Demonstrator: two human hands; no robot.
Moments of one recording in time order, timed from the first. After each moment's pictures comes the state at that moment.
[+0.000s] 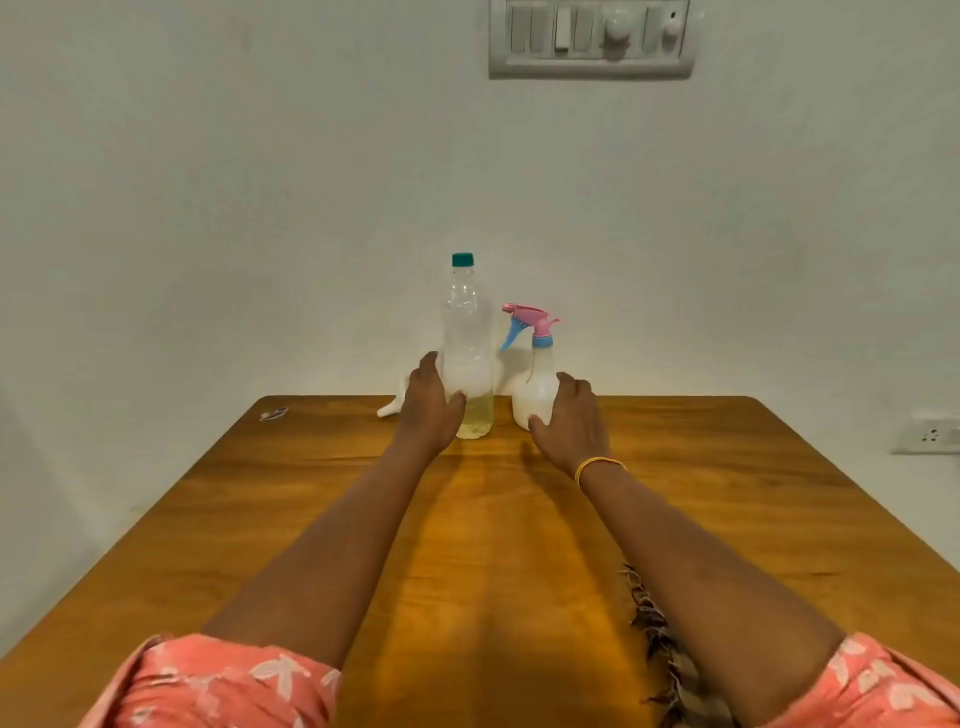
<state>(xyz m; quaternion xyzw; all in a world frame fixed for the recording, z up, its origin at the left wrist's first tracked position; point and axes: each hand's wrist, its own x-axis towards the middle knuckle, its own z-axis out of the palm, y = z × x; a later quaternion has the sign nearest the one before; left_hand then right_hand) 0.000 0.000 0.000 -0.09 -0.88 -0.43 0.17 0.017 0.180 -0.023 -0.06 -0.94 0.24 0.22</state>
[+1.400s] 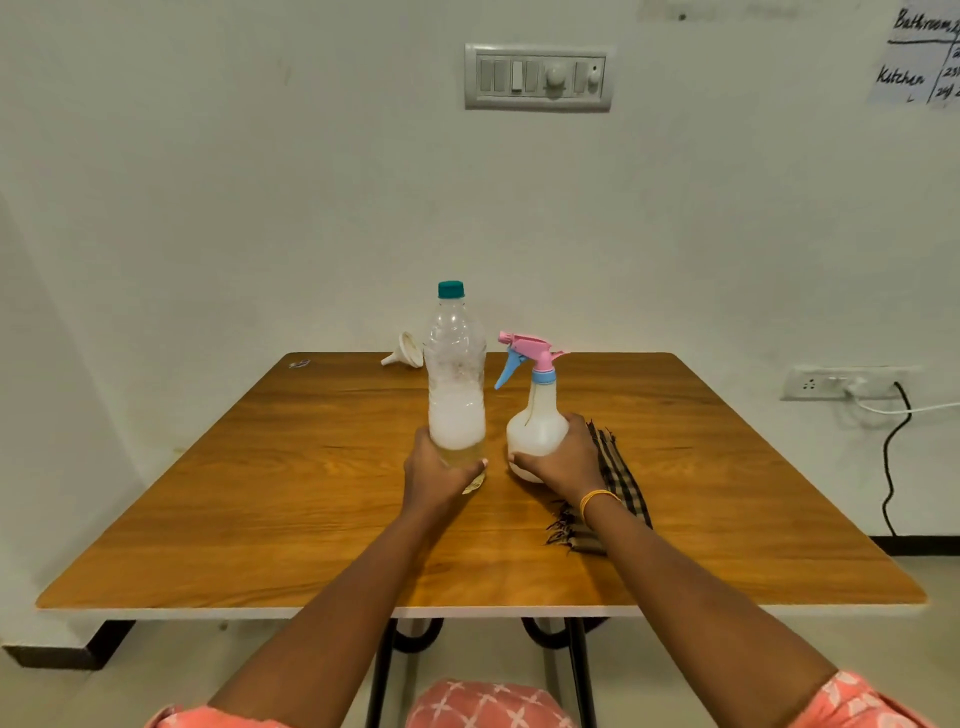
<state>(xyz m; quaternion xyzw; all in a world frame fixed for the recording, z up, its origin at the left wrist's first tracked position) 0.251 0.011 -0.055 0.00 -0.82 -0.56 0.13 0.253 0.186 -0.051 -0.11 -0.86 0.48 0.16</state>
